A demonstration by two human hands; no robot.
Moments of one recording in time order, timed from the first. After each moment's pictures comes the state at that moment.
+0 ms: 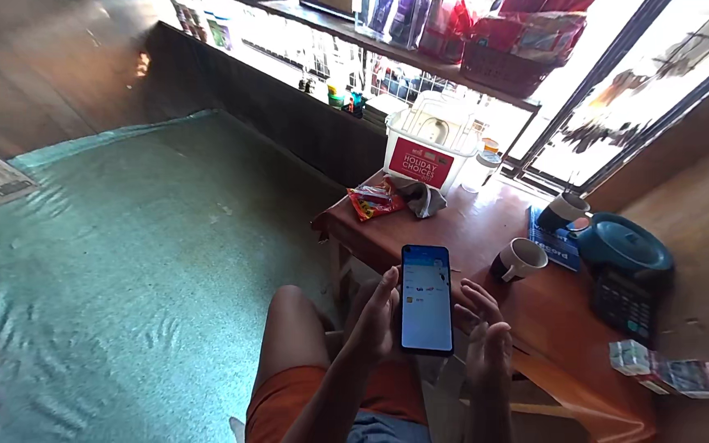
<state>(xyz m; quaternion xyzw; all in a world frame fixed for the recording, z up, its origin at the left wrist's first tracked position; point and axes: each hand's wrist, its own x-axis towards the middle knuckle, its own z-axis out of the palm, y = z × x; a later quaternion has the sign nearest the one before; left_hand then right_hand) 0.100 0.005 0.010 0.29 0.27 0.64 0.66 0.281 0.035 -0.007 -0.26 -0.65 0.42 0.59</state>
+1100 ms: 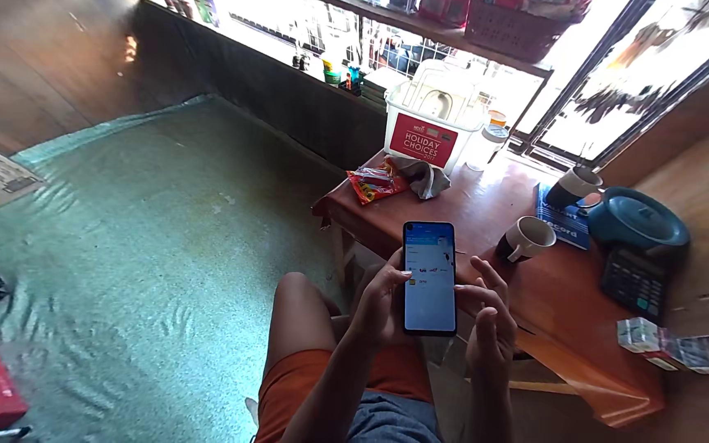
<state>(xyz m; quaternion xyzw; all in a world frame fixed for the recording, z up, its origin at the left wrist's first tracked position) 0.101 0.001 0.016 0.26 0.26 0.67 0.65 0.274 0.031 -0.005 -0.27 -0.70 0.31 0.59</state>
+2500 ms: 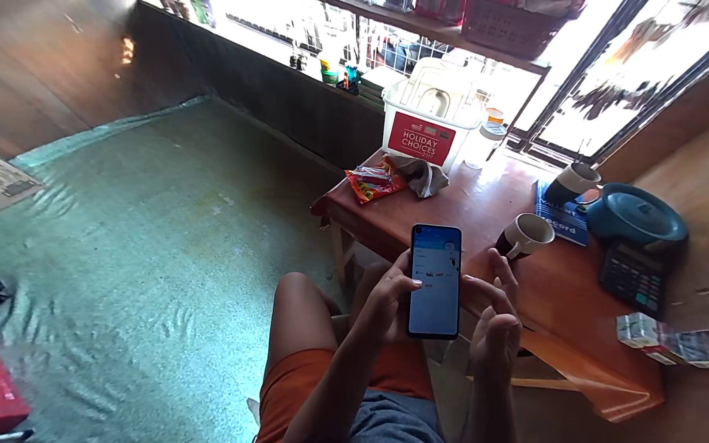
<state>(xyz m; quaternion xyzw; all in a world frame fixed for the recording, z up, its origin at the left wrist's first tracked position) 0.104 0.000 0.019 0.33 0.29 0.62 0.65 0.277 0.031 -0.002 -0.28 -0.70 0.25 0.60</state>
